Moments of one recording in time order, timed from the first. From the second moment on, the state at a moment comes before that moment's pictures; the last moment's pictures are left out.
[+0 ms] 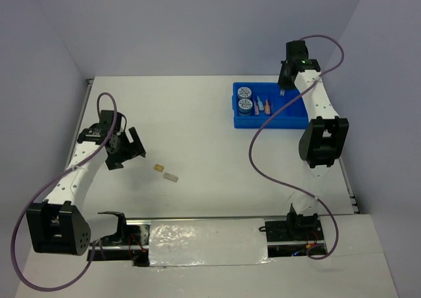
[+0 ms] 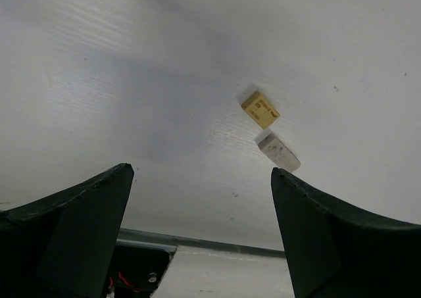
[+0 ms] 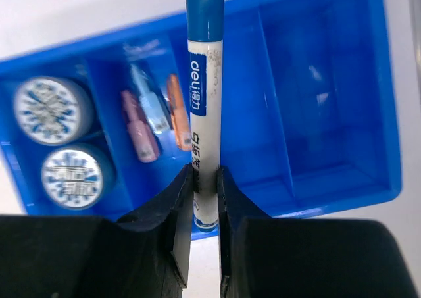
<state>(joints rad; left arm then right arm) -0.02 1.19 0.97 -0.93 -0.01 -0.53 0.03 2.03 2.02 -0.82 0.18 0.24</state>
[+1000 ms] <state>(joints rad) -0.21 1.38 1.02 -0.88 -0.11 -0.78 0.12 1.97 1.82 -0.83 0.10 0.19</state>
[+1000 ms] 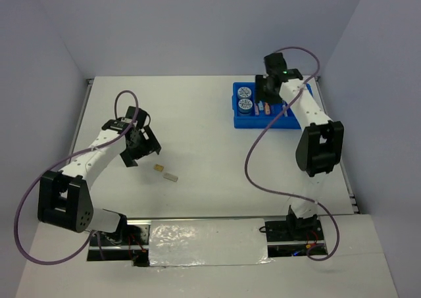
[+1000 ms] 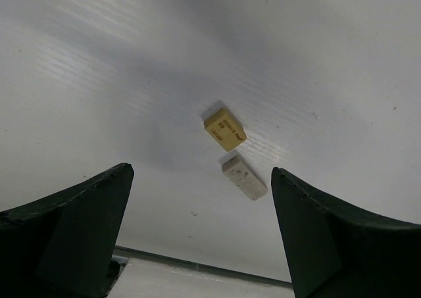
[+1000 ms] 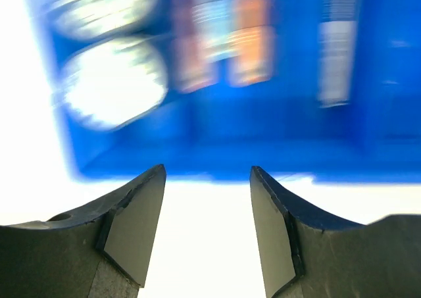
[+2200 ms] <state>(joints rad) -0.37 1.56 0.88 -0.67 -0.20 -1.13 0.51 1.38 1.26 -0.69 -0.17 0.34</state>
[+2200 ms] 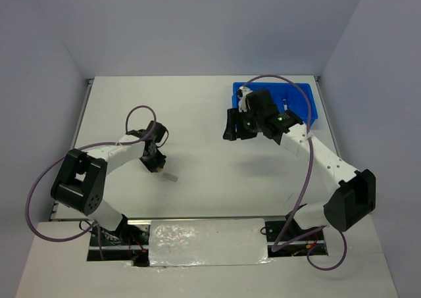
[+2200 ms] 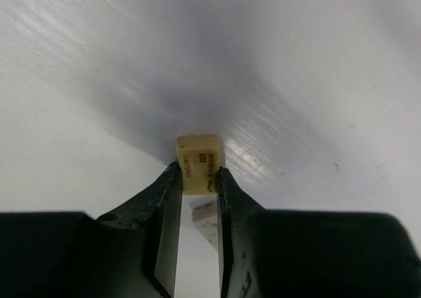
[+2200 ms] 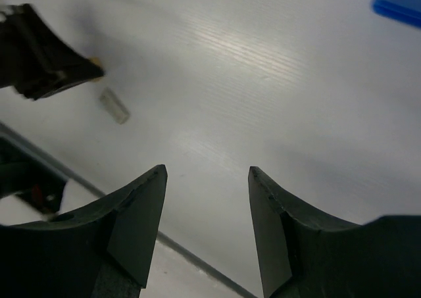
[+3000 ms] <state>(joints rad) -0.59 1.14 0.94 -0.34 -0.02 -1.44 0.67 1.16 0.96 -0.07 -0.23 0.61</state>
